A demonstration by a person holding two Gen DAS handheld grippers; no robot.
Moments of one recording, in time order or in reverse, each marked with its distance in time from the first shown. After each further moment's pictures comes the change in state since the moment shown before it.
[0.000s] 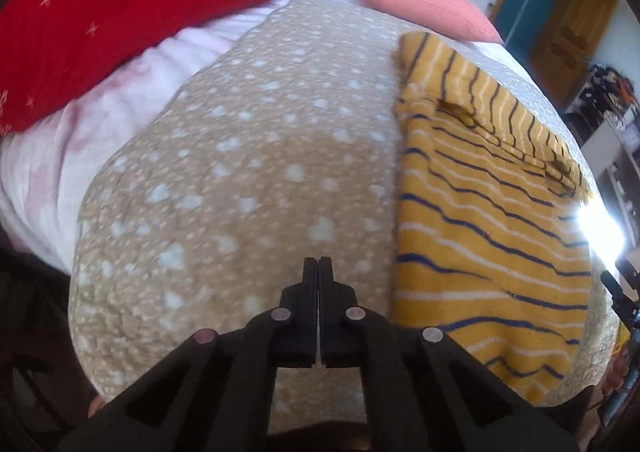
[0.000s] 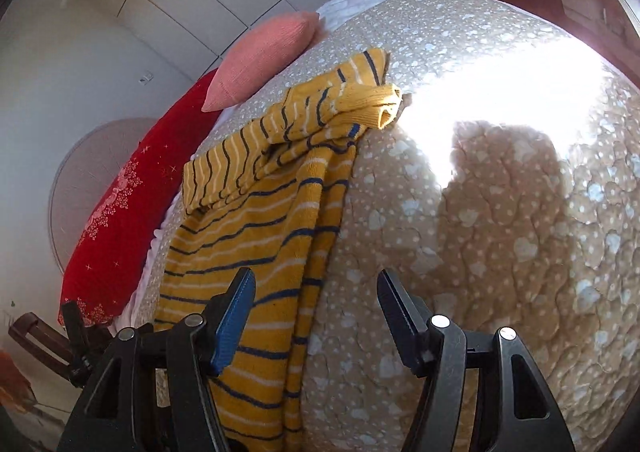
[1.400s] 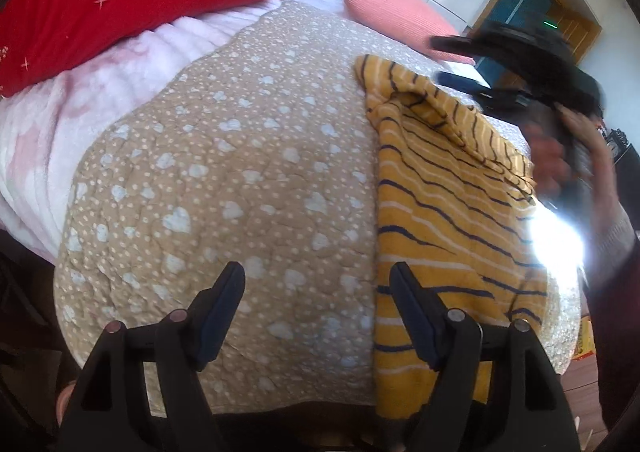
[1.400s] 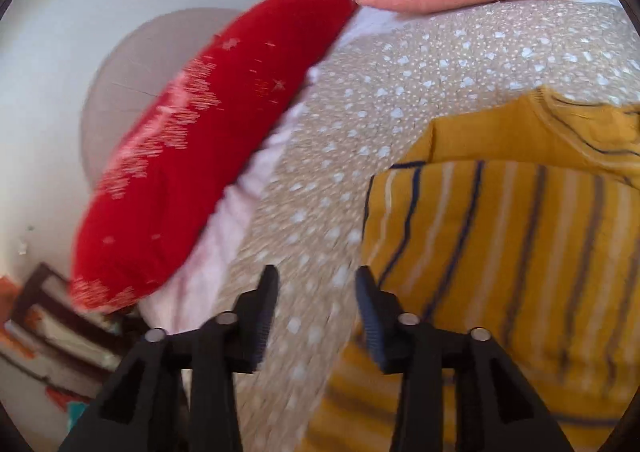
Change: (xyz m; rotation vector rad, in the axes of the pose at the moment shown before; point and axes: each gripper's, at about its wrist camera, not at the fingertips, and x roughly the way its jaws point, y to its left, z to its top) left arm -0.015 0.016 -0.020 -0.031 -0.033 -0.165; right arm 0.237 0.241 0.079 -0.284 0.344 0.267
